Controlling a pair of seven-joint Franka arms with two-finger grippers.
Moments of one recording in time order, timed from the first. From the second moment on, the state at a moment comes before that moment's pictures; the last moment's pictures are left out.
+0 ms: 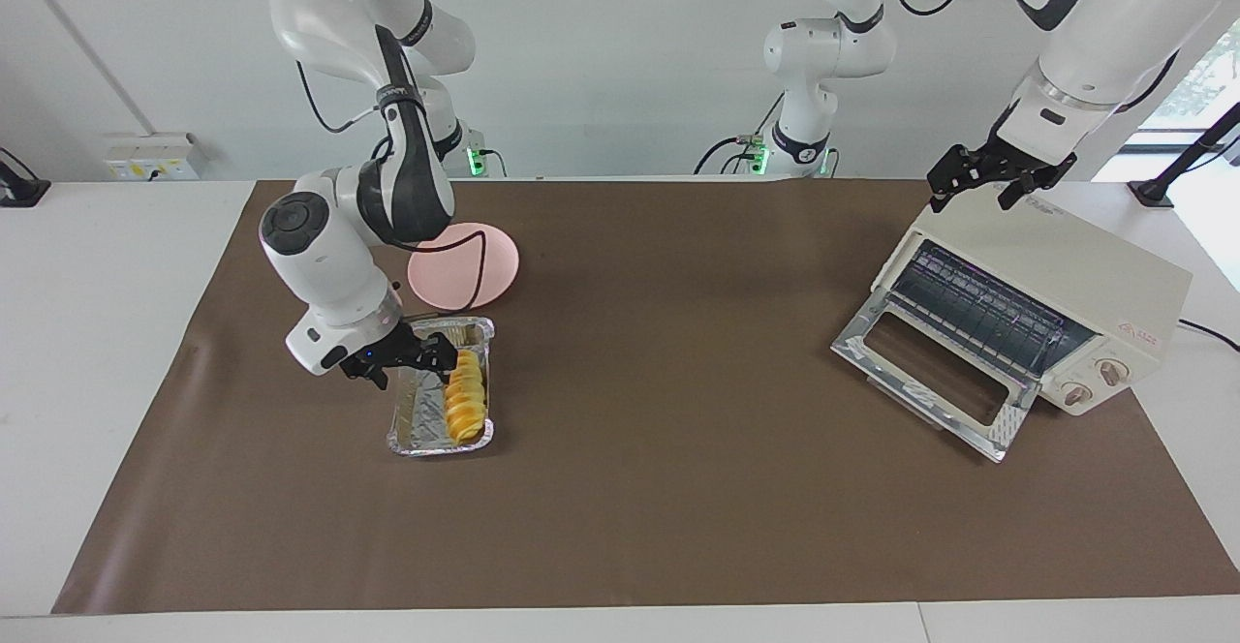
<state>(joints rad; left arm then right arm) -0.07 0.00 0.03 -1.57 0.00 1.47 -0.01 -0.03 0.35 0.12 -1.76 0.06 2.15 0.05</state>
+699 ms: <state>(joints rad) -0.07 0.00 0.03 -1.57 0.00 1.47 -0.01 -0.08 0.36 0.12 -1.93 0.06 2.28 0.03</state>
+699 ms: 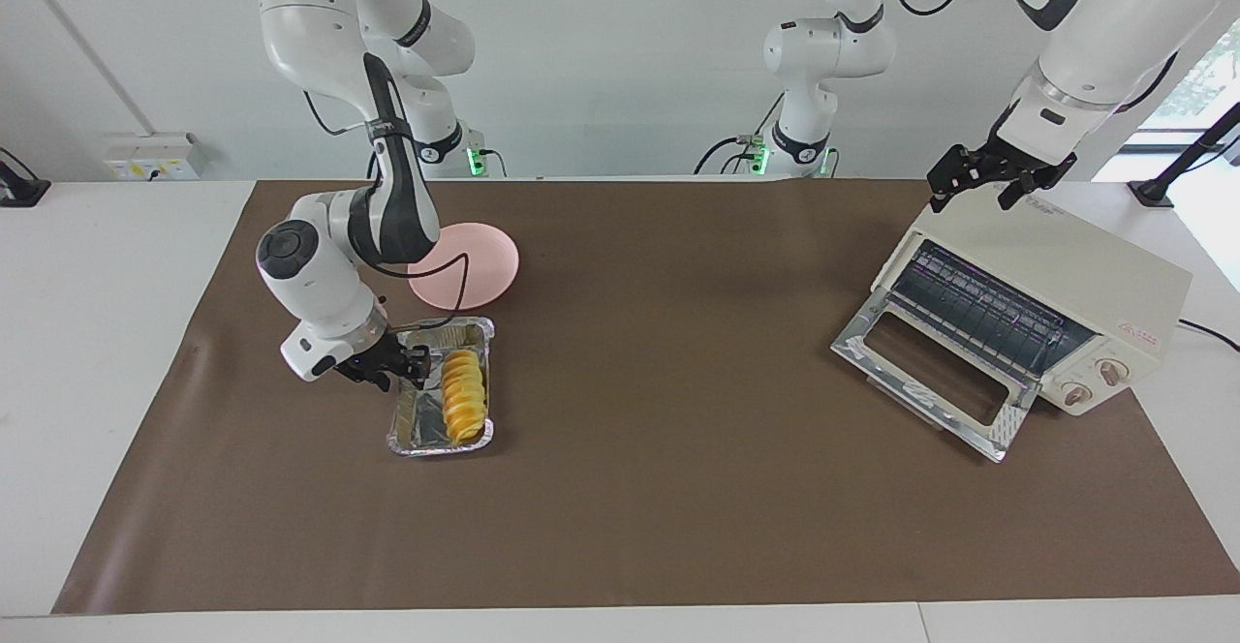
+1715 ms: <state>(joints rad) -0.07 0.00 0.03 -1.57 0.00 1.47 -0.01 0.16 0.34 0.16 -1.74 0.15 2.18 0.25</state>
